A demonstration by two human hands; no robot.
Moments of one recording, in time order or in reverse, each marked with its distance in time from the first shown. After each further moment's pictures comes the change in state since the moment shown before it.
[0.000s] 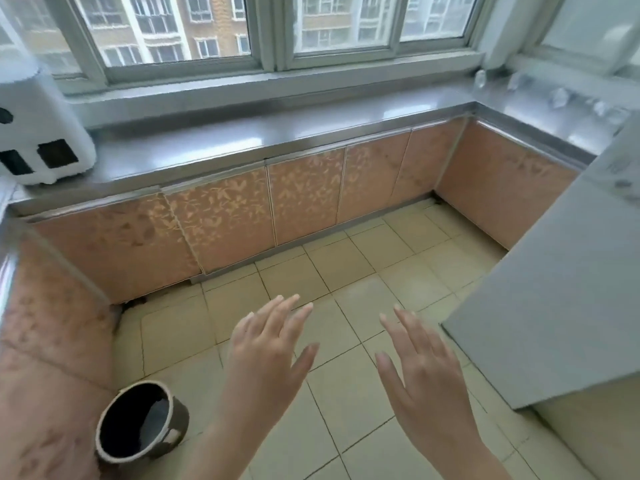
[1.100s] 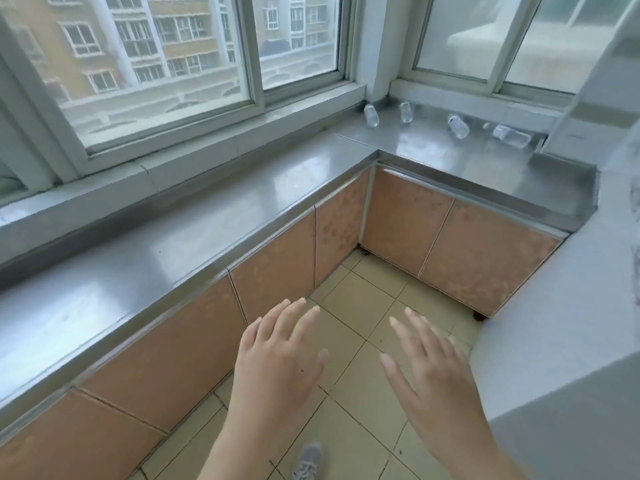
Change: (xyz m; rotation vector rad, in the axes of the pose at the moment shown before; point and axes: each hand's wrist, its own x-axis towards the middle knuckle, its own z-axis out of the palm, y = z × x) left_hand 0.681 0.047 0.251 -0.122 -0.069 0.366; right_hand 0.582 0.285 0.013 -0.155 0.128 0.375
